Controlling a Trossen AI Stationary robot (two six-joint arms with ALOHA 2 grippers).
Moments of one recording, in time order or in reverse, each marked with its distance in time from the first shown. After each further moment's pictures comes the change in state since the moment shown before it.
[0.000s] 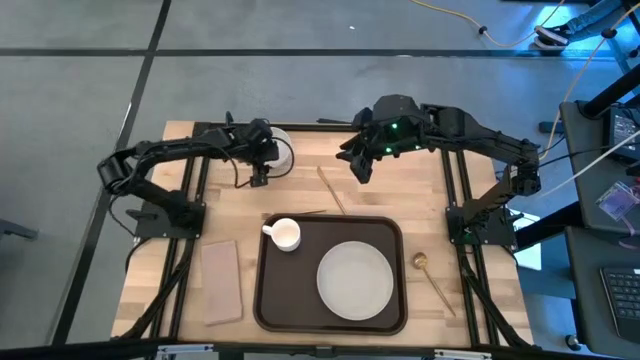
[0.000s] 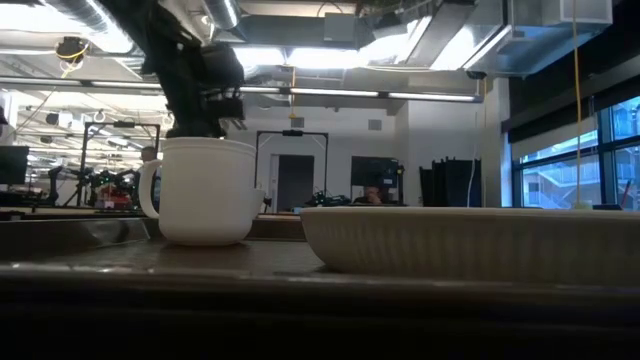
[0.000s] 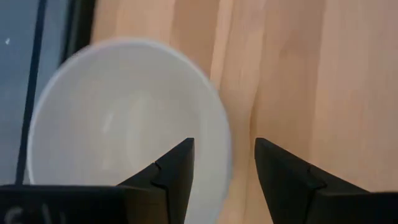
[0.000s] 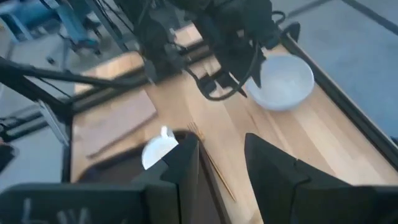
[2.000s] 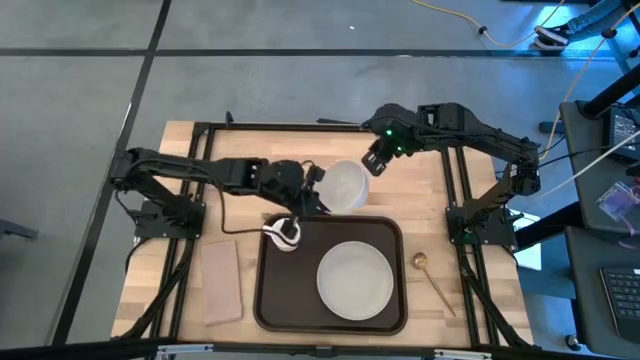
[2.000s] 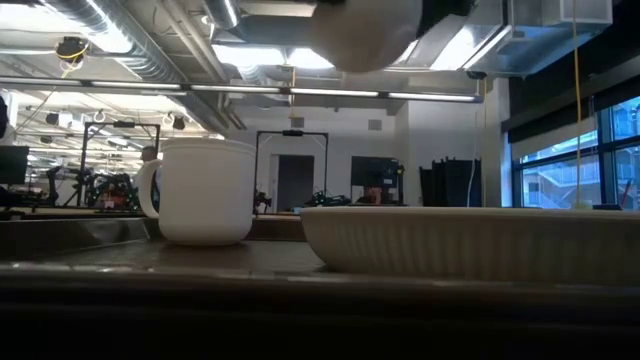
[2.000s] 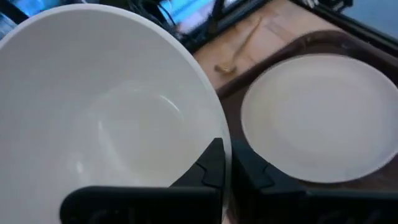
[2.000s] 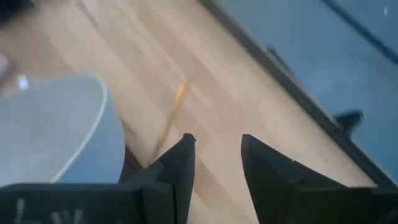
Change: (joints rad) left arm -0.665 0.108 0.497 0.100 0.060 0.000; right arm -0.036 0.000 -0.002 -0.419 0.282 0.148
